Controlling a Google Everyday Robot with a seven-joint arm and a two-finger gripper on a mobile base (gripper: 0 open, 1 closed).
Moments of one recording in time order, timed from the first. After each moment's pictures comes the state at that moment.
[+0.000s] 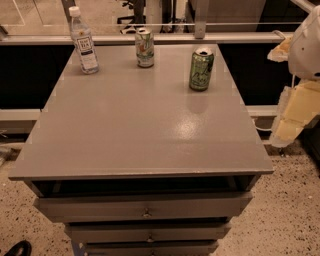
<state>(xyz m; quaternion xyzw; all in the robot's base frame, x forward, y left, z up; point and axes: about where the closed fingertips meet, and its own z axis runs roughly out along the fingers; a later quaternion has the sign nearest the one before) 0.438 -0.215 0.984 -0.60 0.78 -0.04 0.17</state>
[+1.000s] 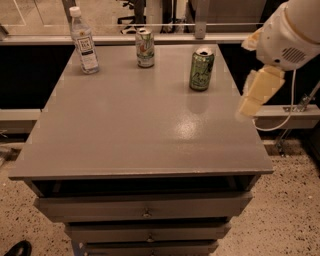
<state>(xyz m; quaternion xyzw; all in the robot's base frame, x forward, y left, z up) 0.511 -0.182 0.972 -0.60 0.76 -0.01 0.24</state>
